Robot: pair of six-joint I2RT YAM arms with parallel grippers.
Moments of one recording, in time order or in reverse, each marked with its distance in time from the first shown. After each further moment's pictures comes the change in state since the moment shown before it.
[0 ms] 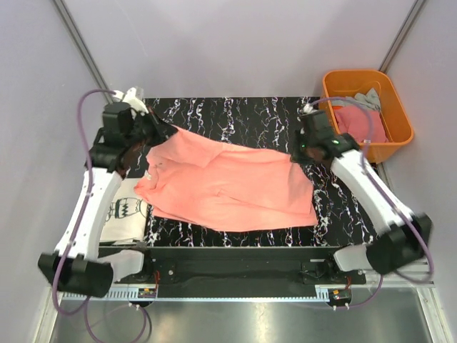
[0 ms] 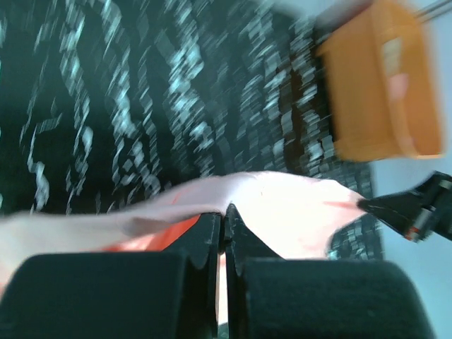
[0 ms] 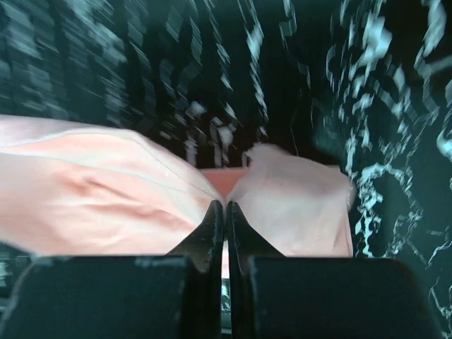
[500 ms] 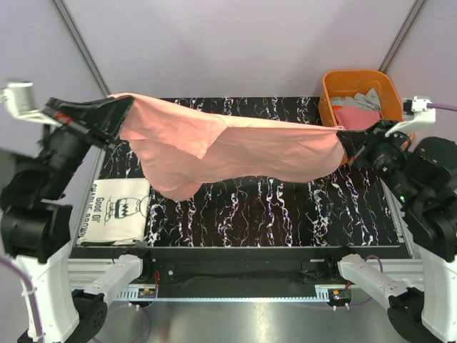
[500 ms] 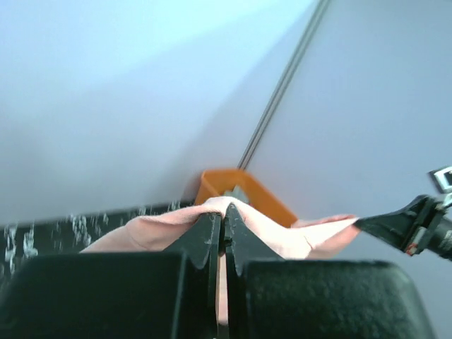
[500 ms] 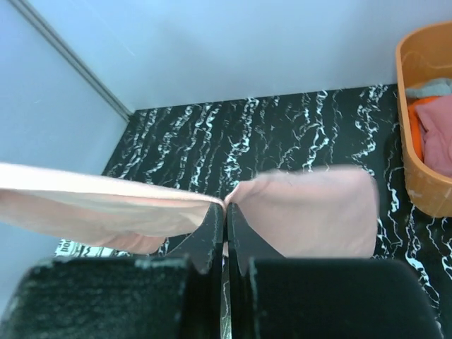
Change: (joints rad) left arm -0.035 -0.296 0.499 0.029 0.053 -0.007; right arm 0.000 -0.534 0.429 -0.120 -0.004 -0.083
